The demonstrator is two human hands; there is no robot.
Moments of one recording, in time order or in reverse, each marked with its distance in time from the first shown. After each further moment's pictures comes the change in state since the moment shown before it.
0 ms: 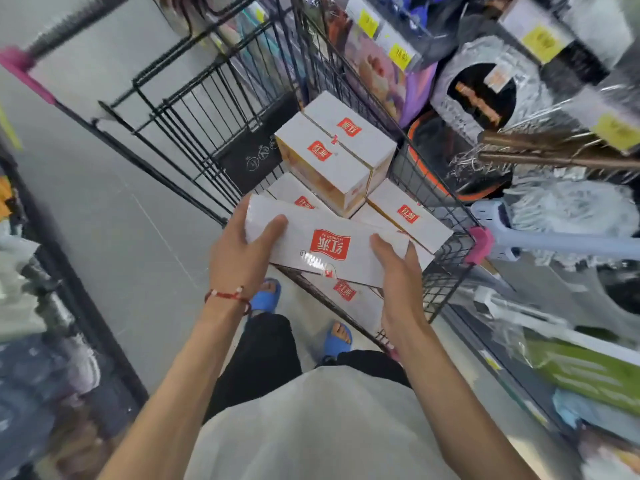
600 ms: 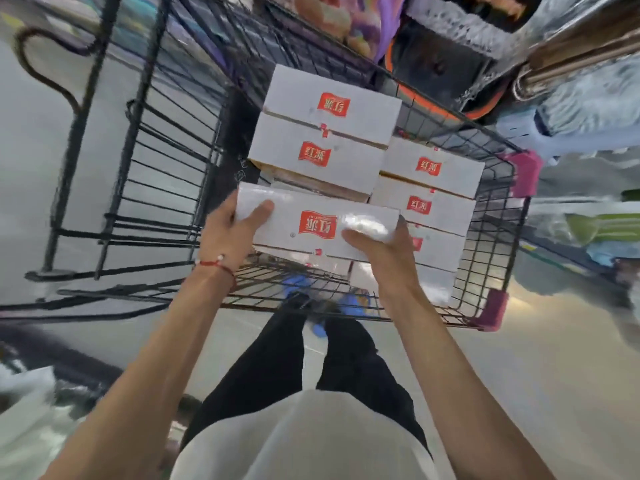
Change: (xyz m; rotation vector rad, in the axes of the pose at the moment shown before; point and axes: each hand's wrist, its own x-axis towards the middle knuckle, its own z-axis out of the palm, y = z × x) left_hand 0.249 0.000 -0.009 0.172 -0.518 -0.092; right_hand 0.098 0.020 0.144 0.012 0.307 0.131
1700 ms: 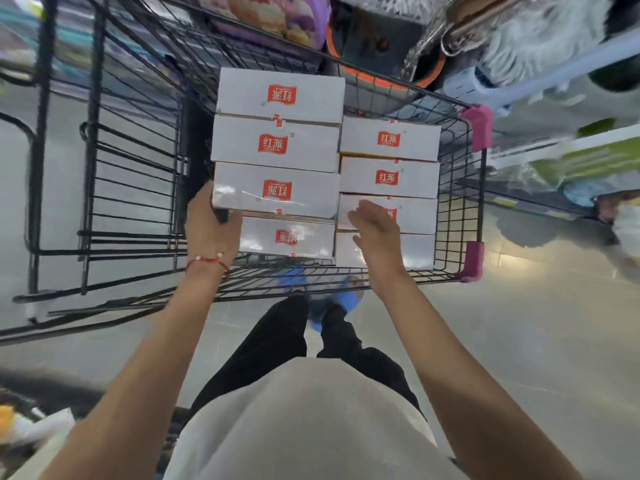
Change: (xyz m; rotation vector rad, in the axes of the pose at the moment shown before) left_hand -0.001 -0.007 0.014 0.423 0.068 0.260; right_hand -0.010 0.032 -0.026 0.183 0.137 0.021
